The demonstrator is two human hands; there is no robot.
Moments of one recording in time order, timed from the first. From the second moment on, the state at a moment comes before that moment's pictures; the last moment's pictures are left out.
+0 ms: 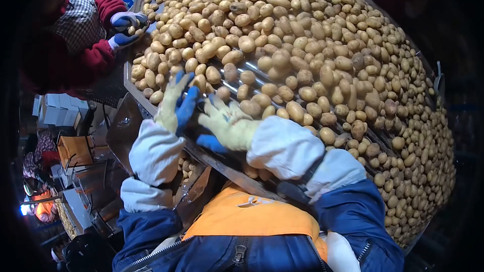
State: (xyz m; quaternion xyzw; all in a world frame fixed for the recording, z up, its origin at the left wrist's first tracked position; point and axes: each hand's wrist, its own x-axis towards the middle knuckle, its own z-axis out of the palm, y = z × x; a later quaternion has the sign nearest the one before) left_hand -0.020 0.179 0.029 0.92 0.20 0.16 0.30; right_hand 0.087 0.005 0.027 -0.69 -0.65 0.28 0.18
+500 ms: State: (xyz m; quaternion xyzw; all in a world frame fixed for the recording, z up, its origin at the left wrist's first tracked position) left_hand 0.007 0.213 -0.002 0.98 0.17 -0.06 0.08; right_hand 0.238 -0.176 0.027 -0.95 -0.29 -0.07 0.01
